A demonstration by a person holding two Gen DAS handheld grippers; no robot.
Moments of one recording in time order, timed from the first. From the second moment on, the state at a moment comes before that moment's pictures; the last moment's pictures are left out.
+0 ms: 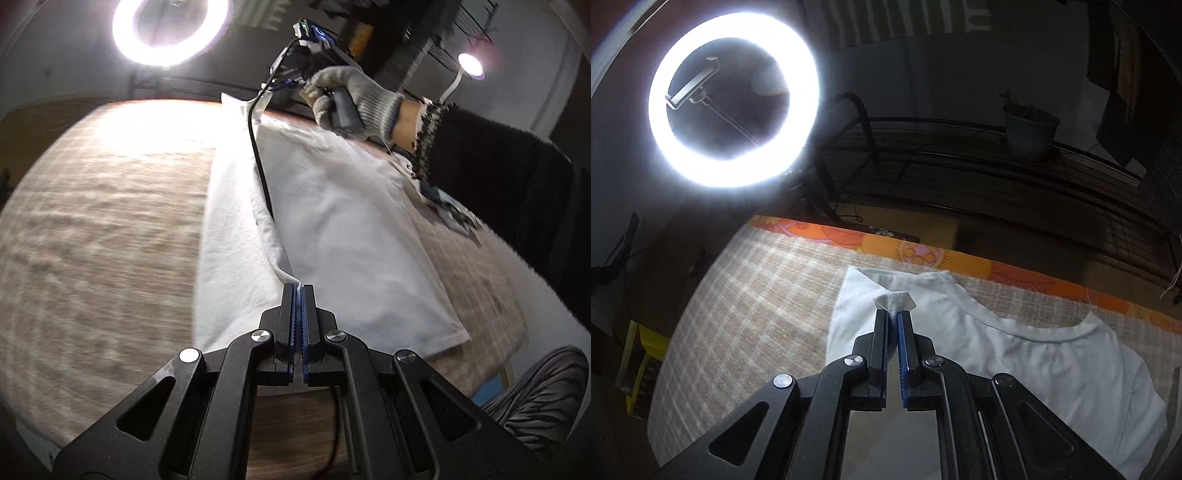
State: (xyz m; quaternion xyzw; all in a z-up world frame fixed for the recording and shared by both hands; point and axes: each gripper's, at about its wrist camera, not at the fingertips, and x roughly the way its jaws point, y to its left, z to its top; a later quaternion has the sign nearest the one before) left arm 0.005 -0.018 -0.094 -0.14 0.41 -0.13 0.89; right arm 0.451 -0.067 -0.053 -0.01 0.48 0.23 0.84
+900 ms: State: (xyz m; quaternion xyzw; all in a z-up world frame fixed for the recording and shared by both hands) left arm -0.013 -0.056 -0.102 -0.13 0.44 -0.23 0.86; right arm 0.420 -0.190 -0.054 -0.03 0.48 0.13 0.87
